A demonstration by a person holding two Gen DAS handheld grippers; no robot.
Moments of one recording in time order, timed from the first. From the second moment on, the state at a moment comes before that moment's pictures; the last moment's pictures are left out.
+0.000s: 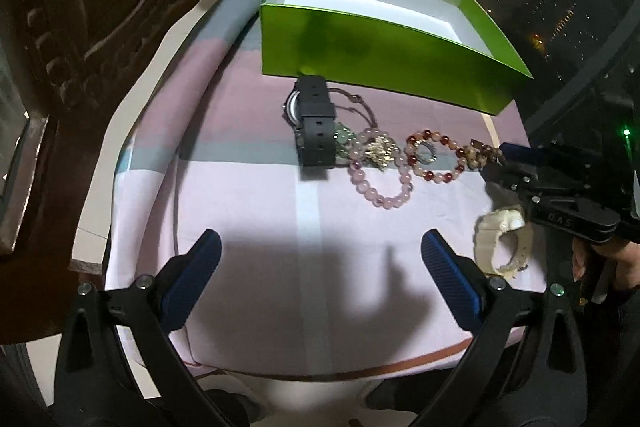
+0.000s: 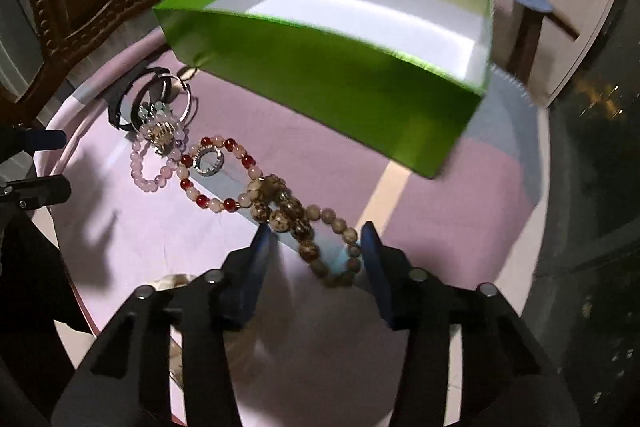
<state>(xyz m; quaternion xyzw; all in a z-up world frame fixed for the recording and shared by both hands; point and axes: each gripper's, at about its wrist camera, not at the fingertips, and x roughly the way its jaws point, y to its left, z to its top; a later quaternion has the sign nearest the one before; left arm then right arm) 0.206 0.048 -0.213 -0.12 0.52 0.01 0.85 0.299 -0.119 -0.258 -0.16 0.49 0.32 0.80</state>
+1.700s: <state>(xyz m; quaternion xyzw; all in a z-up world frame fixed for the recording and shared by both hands) 0.154 0.028 -0.061 -0.09 0.35 -0.05 0.93 0.172 -0.177 -0.104 0.12 0.32 0.31 0.89</state>
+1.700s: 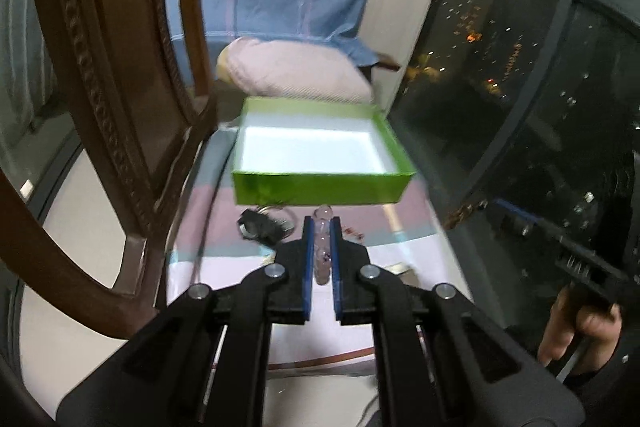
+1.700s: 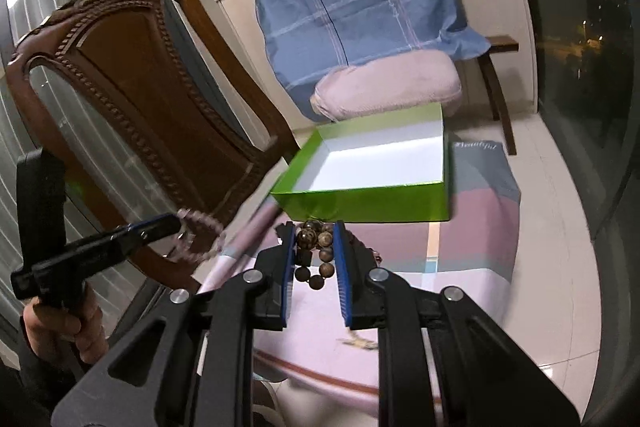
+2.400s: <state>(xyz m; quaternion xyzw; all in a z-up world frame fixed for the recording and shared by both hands) 0.082 0.008 -0.033 -0.08 0.32 -0.06 0.94 0.077 -0.159 -0.049 0.02 0.27 0.19 0.94</state>
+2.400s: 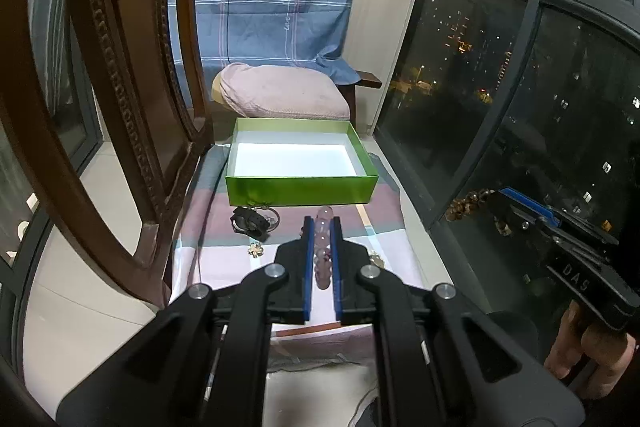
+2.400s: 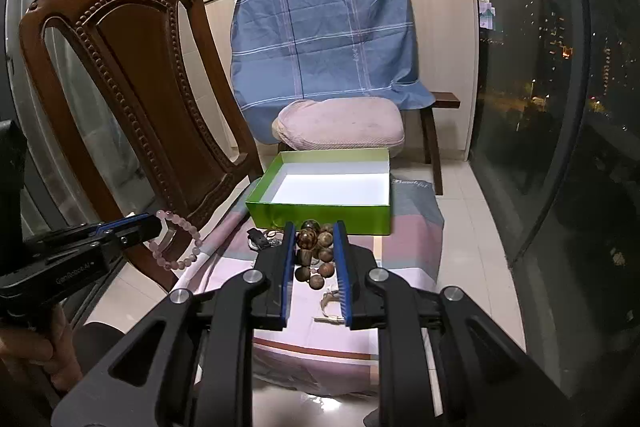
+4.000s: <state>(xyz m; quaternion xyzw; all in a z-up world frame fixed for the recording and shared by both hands) 0.112 0.013 -0.056 -0.07 0.32 -0.08 0.94 0.070 -0.133 -0.382 -0.08 0.63 0.19 0.75</state>
